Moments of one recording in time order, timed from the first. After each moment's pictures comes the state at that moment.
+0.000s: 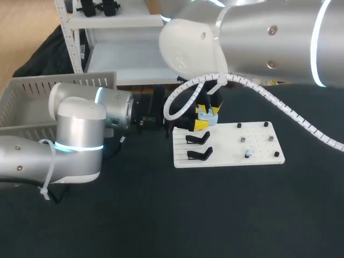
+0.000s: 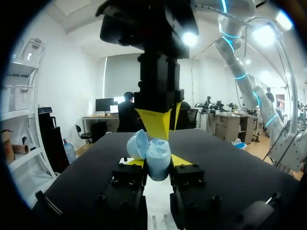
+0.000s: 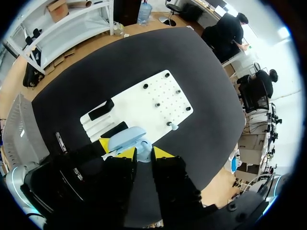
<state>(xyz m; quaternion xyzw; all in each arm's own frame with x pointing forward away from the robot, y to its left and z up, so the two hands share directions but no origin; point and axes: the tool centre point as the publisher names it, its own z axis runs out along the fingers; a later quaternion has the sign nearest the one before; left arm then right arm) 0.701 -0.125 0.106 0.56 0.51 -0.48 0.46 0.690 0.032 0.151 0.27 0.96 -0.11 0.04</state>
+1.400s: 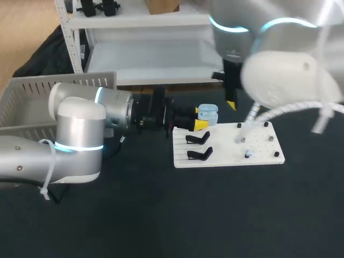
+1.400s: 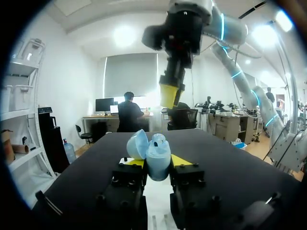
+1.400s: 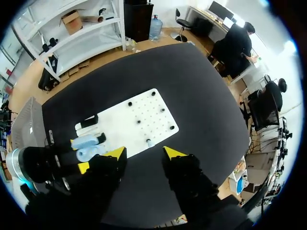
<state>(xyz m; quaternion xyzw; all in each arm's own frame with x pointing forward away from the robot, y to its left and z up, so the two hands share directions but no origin) 0.701 -0.125 0.106 0.56 0.51 -0.48 0.46 0.664 -0.051 0.176 0.22 0.96 -0.06 0.13</state>
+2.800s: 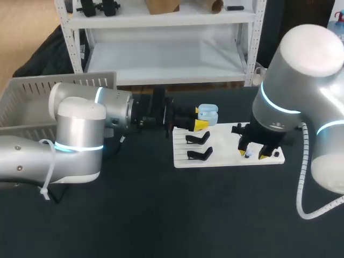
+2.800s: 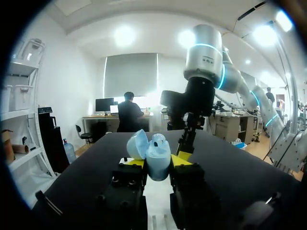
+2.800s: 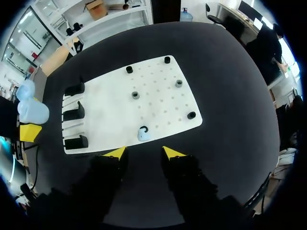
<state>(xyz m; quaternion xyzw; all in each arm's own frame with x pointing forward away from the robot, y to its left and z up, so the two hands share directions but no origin) 0.701 -0.125 0.106 0.56 0.51 -0.48 0.46 0.637 -0.069 0.050 0.12 0.98 0.05 0.14</state>
